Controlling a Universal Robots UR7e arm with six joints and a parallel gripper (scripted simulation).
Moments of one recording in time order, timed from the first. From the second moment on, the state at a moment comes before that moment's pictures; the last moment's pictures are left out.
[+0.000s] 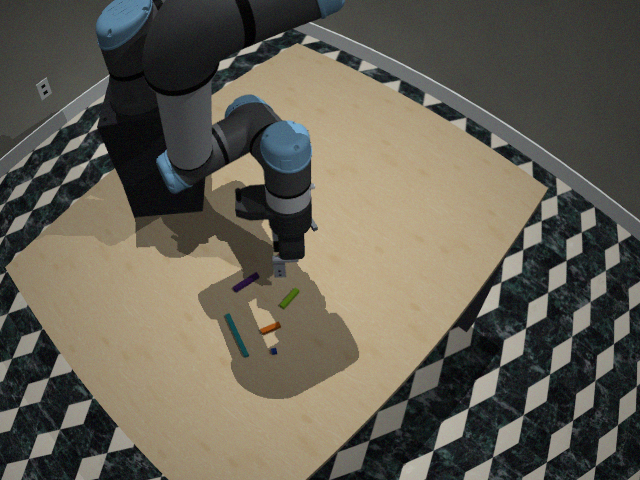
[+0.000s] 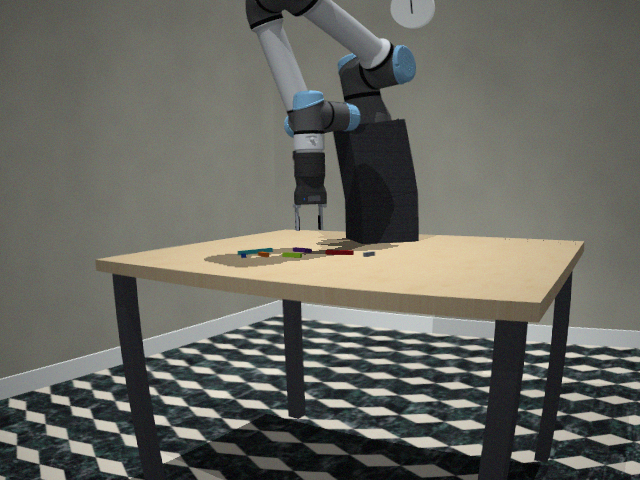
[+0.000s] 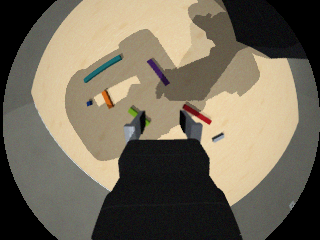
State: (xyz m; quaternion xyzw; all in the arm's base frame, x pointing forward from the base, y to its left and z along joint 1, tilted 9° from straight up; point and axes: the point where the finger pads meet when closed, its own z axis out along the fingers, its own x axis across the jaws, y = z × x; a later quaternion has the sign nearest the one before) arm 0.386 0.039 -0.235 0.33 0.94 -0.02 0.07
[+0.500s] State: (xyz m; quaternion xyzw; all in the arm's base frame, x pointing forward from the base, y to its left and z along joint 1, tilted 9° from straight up) arm 0.386 0.039 -0.235 0.33 0.94 -0.02 0.07
